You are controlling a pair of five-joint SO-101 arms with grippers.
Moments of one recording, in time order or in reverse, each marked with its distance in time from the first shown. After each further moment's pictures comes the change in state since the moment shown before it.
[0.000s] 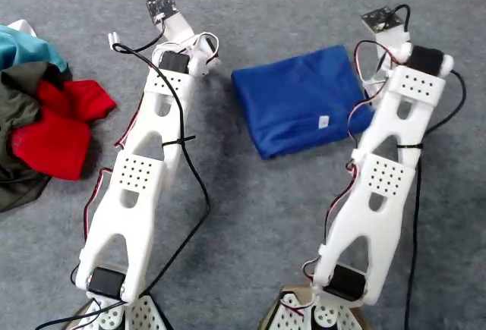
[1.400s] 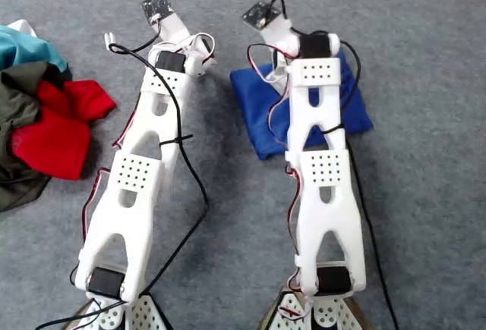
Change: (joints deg) left arm -1.0 0.0 0.0 1.4 0.0; right arm -26.1 2.8 -1.8 -2.1 -1.7
